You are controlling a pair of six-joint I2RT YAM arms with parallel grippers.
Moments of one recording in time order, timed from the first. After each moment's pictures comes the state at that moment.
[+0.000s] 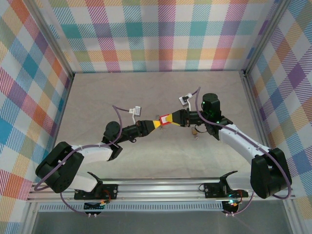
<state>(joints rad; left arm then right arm) -0.60 1.38 0.42 1.18 0.67 -1.23 0.39 1.29 0.79 0.17 -1.11 0.88</state>
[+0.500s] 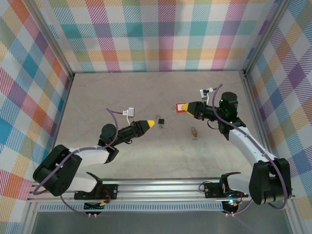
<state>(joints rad) -0.55 1.34 0.35 1.19 0.61 -1.23 0.19 1.21 0.74 0.23 -1.05 0.93</state>
